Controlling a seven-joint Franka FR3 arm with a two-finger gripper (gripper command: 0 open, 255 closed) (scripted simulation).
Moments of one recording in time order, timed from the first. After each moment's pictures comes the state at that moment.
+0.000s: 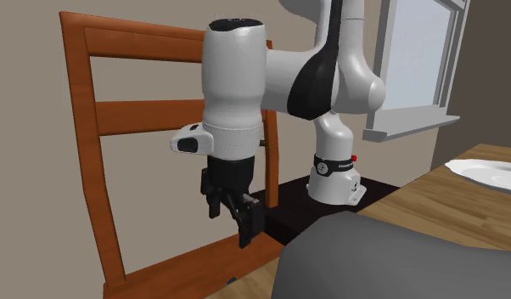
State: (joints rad) arm 0.02 0.09 0.15 -2.47 -0.28 2.46 0.36
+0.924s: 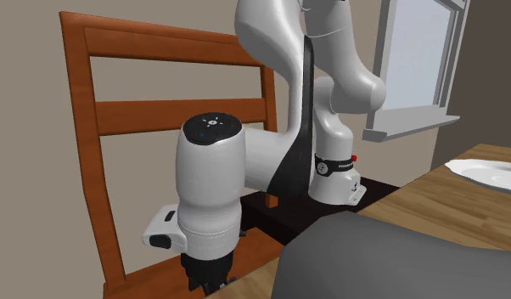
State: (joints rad) arm 0.09 0.52 0.07 -2.23 -0.46 2.65 0.55
